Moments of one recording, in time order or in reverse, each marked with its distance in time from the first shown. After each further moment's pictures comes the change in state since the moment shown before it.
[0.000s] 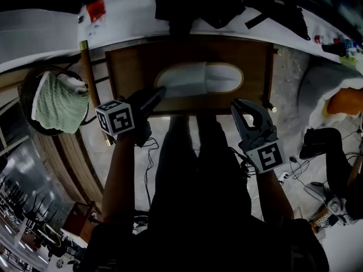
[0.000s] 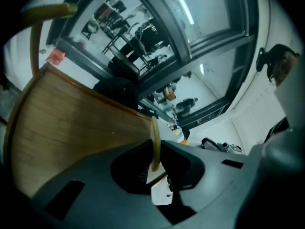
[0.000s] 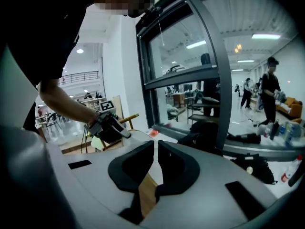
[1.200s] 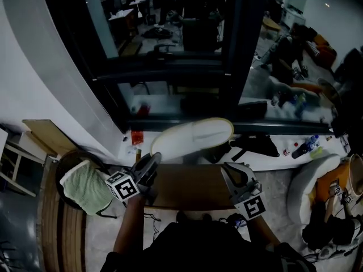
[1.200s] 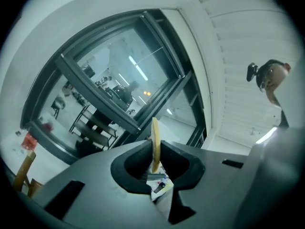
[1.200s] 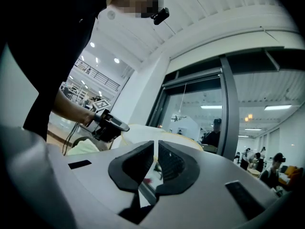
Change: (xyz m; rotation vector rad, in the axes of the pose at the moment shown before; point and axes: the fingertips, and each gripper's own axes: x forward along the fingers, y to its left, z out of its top) left arm -0.183 -0.257 0.182 0.374 -0.657 -0.165; right arm -0.093 0.024 0.291 -0.416 -0.516 -0.052
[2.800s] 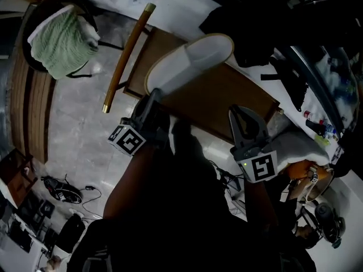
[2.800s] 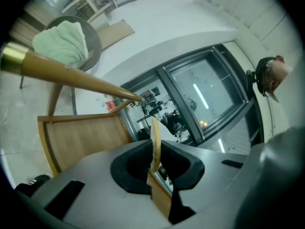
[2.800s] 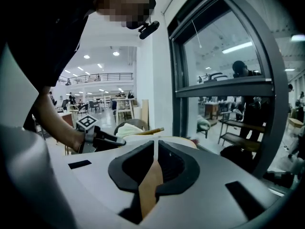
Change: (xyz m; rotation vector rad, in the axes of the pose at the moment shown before) left arm -0.142 0.177 -0.250 -0.477 -0.366 0.615; right arm 0.054 0.129 -0.218 0.267 0.375 0.442
